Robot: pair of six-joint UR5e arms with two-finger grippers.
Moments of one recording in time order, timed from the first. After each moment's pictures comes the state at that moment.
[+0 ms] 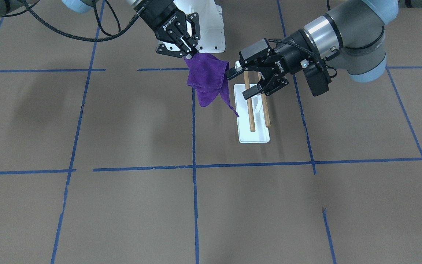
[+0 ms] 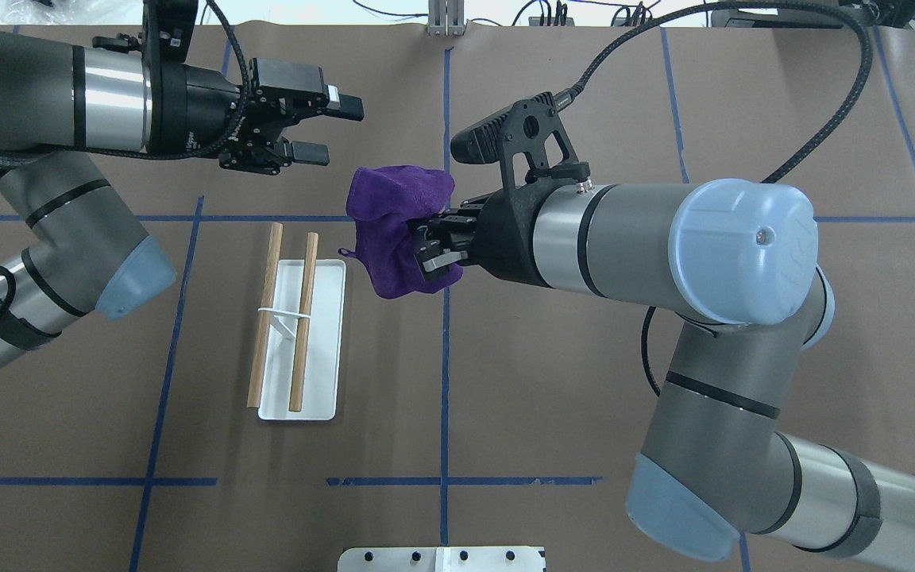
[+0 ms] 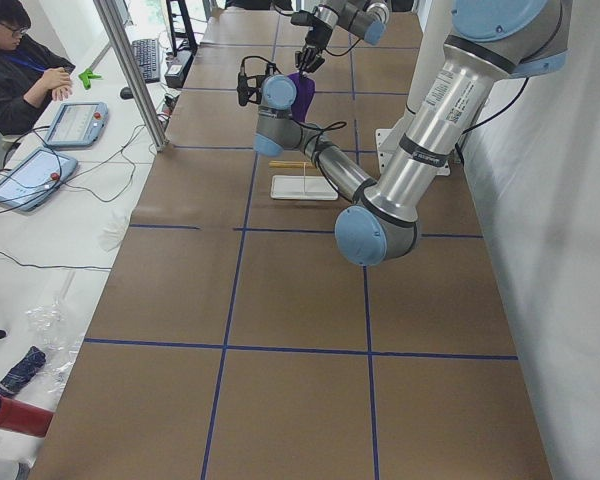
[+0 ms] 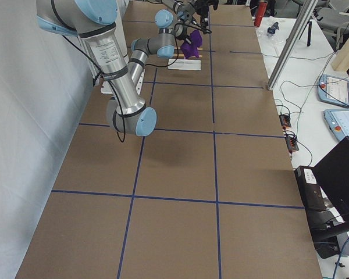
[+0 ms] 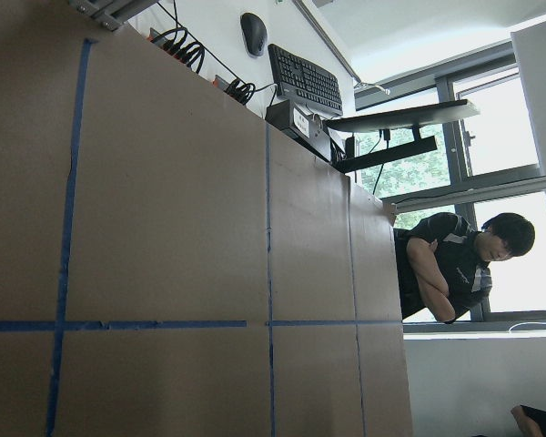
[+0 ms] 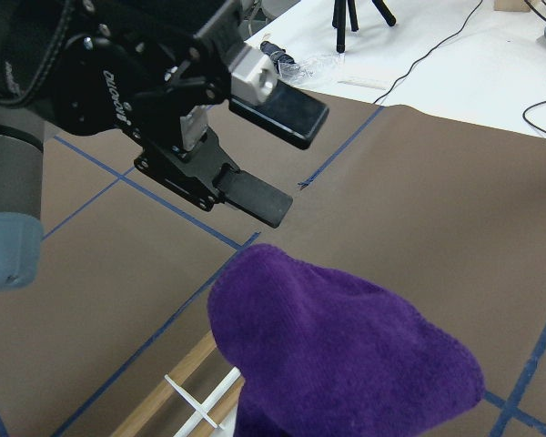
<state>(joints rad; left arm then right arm) -0.84 -2.10 -1.66 -2.82 -2.16 -1.76 0.49 -1.00 2.02 -1.08 1.65 0.76</state>
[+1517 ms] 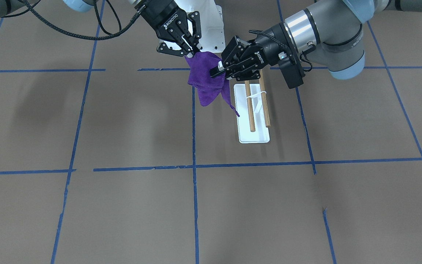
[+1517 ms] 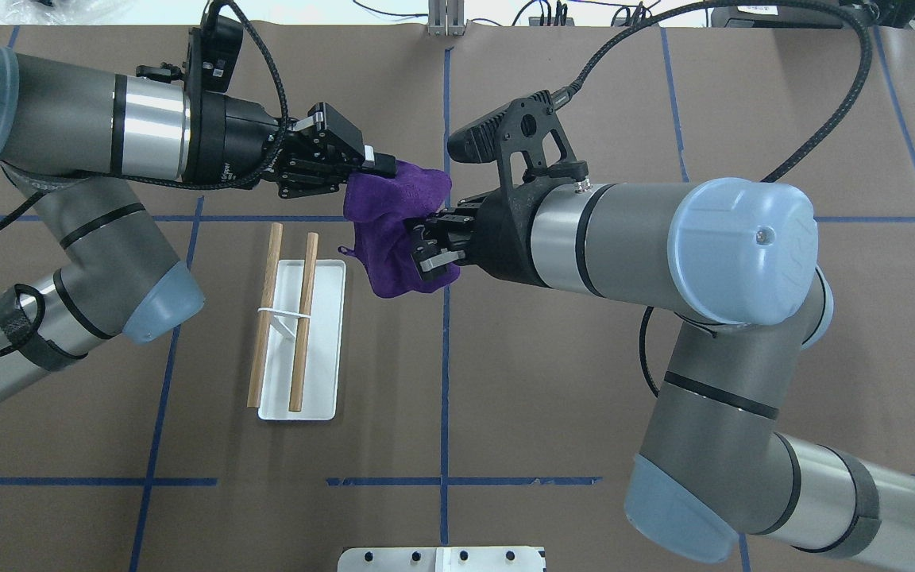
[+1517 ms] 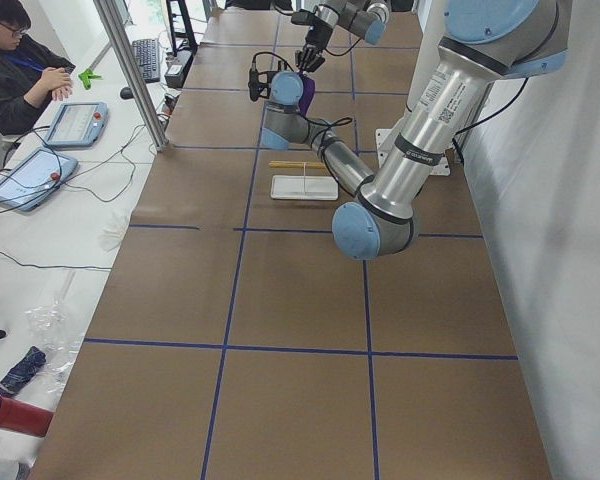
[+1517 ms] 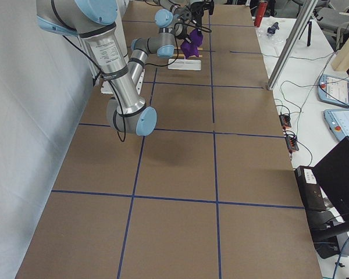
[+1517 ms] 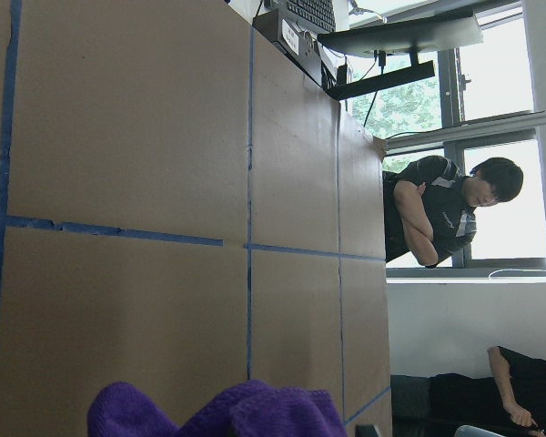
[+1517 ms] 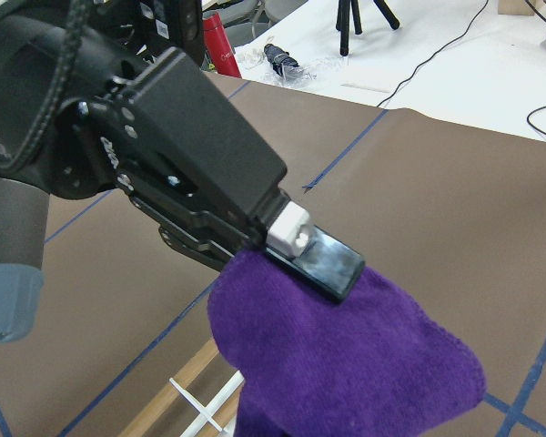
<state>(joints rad) -0.79 -2.13 -1.67 -2.82 -2.17 -1.77 0.49 -0.99 2.02 -1.08 1.65 0.76</state>
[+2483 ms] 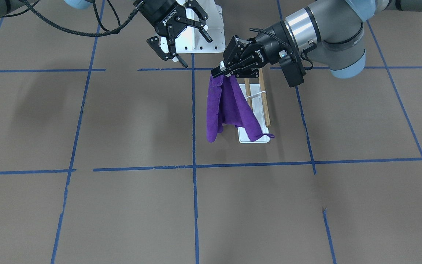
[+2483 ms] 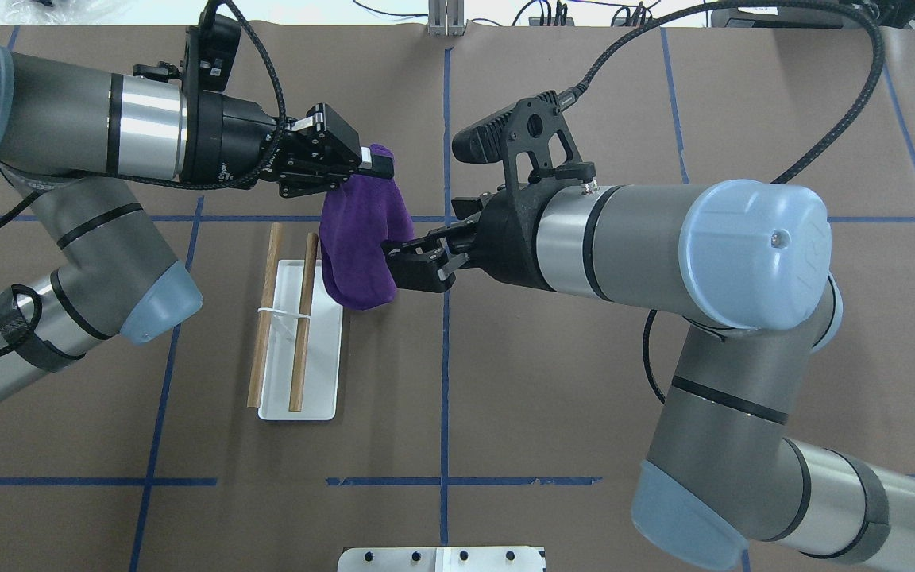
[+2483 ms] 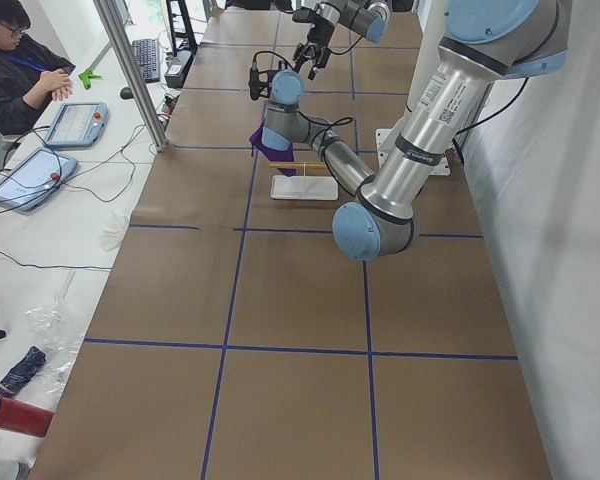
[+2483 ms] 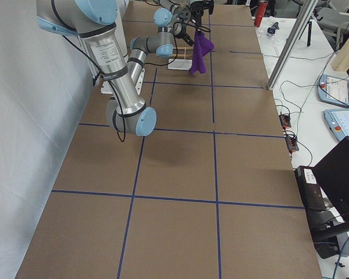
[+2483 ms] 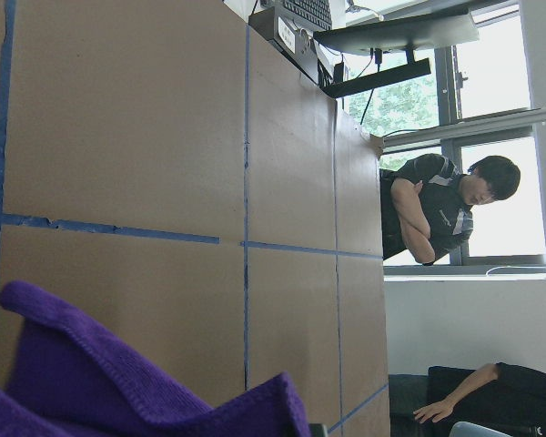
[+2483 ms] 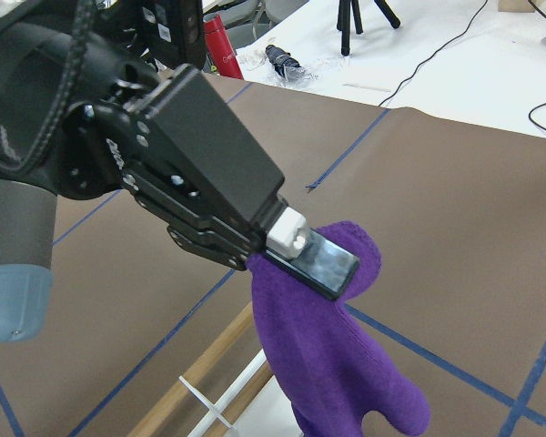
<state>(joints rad) -0.80 -2.12 -1.67 -2.82 -2.17 -1.77 0.49 -1.00 2.04 -1.09 1.65 0.78</state>
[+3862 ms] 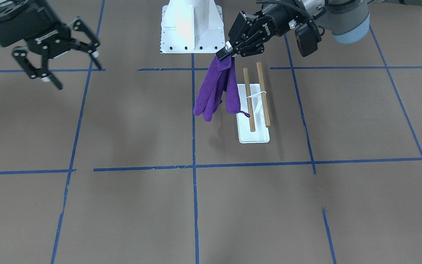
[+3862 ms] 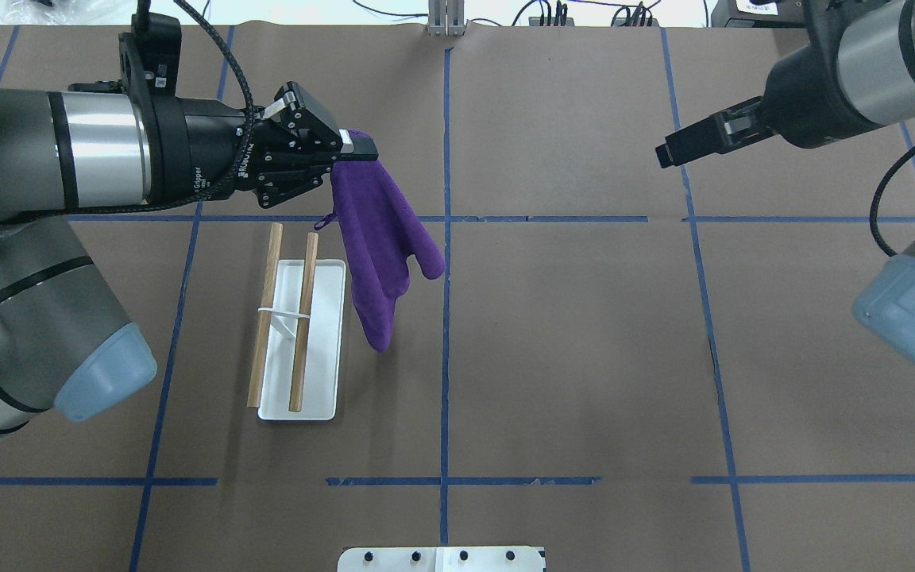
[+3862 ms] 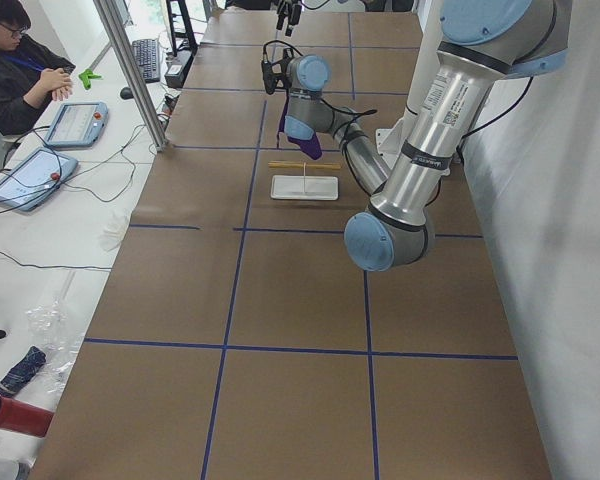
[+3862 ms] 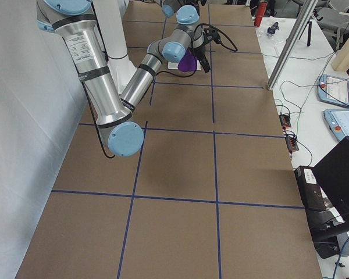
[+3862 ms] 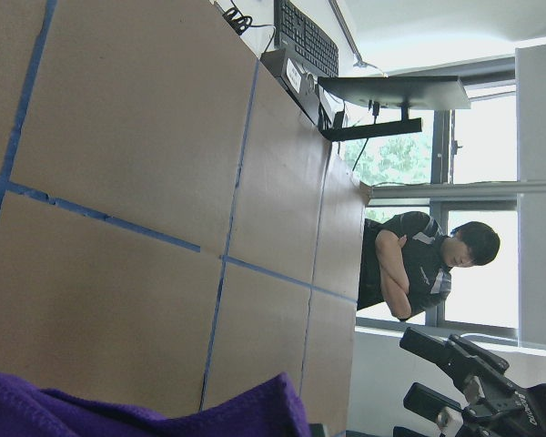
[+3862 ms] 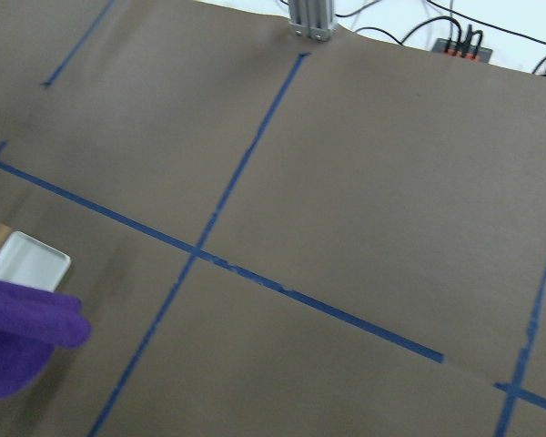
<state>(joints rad) -0.73 -2.02 -1.94 -2.55 -1.89 -1.90 0.98 -1.21 2.17 -1.60 2.11 0.58</state>
